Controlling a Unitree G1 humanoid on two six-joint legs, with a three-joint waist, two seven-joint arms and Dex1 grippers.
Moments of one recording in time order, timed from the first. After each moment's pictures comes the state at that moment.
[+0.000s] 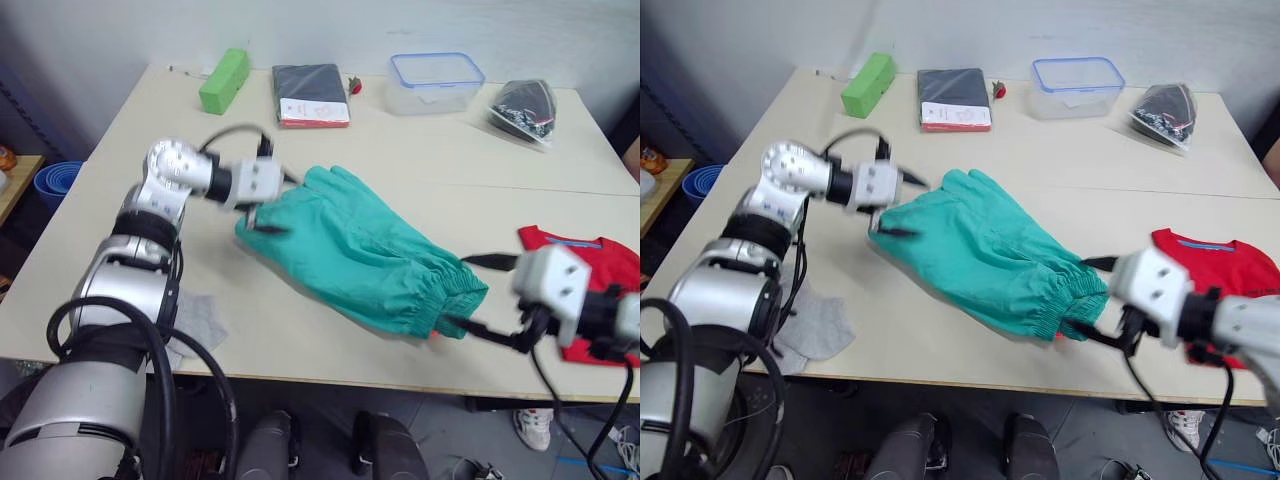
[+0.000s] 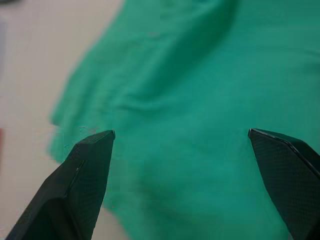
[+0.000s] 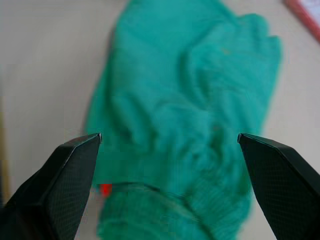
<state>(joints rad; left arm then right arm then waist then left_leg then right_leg) -1.23 0.53 -0.22 1.19 0.22 -0.68 -1.25 0.12 -1.06 -0.27 -0.67 0.42 0.37 0.92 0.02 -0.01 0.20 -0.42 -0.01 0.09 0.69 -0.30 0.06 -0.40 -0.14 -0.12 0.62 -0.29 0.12</state>
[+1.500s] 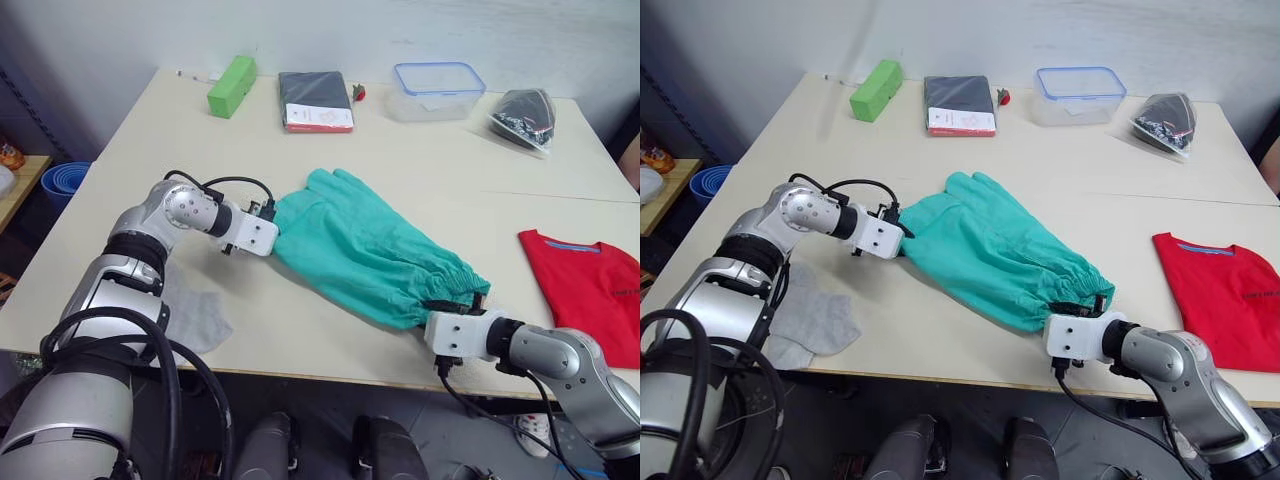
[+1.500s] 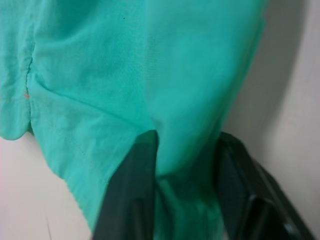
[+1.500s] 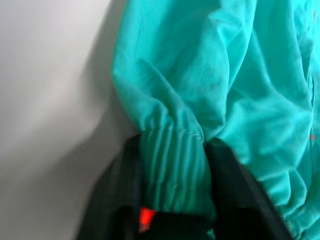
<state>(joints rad) -1.21 0.57 -0.41 1.22 0.46 -0.82 -0.96 0.02 -0.89 0.11 -0.42 -0.23 0.09 0.74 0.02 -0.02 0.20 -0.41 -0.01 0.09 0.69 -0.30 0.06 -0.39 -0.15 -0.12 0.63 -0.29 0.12</state>
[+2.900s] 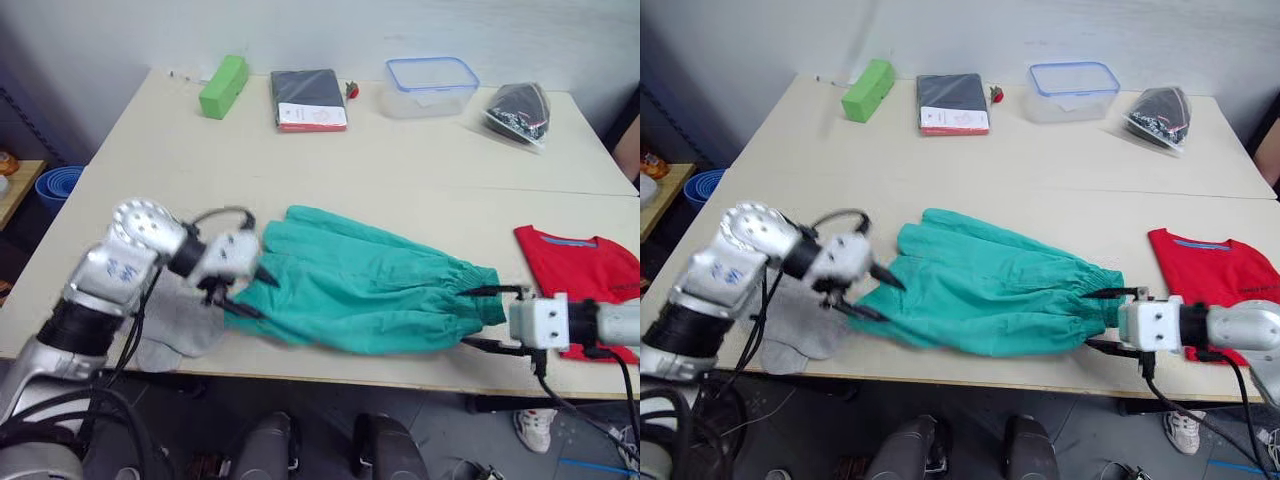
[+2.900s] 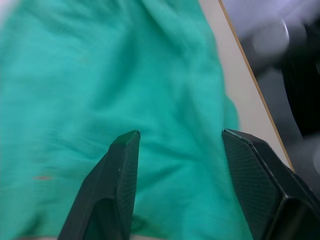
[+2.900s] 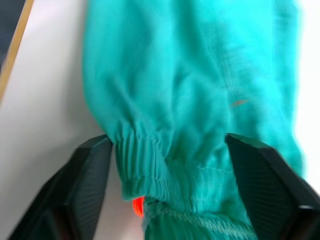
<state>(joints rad) -0.83 0.82 -0.19 0.05 -0.29 0.41 -1.50 0.06 -1.17 -0.13 -0.13 0.50 -0.21 1.06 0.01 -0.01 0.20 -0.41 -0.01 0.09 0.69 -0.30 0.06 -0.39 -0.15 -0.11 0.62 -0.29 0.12</state>
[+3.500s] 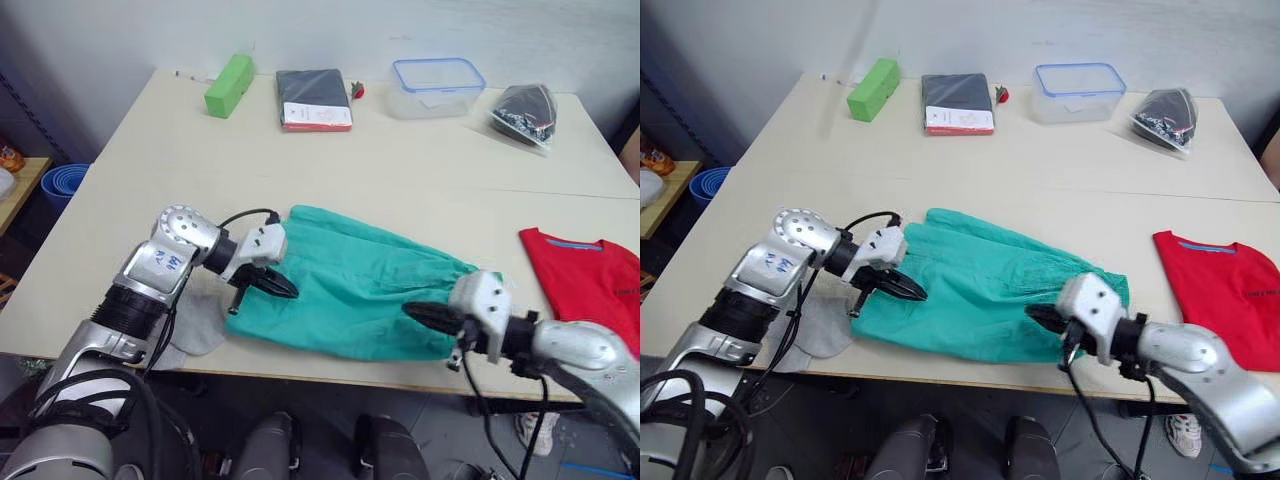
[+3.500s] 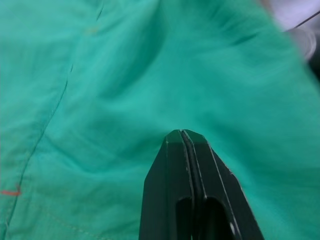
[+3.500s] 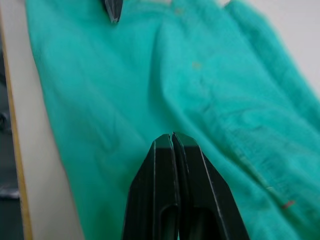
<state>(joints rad) -0.82 0.63 -0.38 0.33 -0.07 0.24 -1.39 0.01 -0.92 0.10 -0.58 0.45 0.42 0.63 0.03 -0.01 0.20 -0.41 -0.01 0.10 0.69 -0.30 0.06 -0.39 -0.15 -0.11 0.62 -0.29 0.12</state>
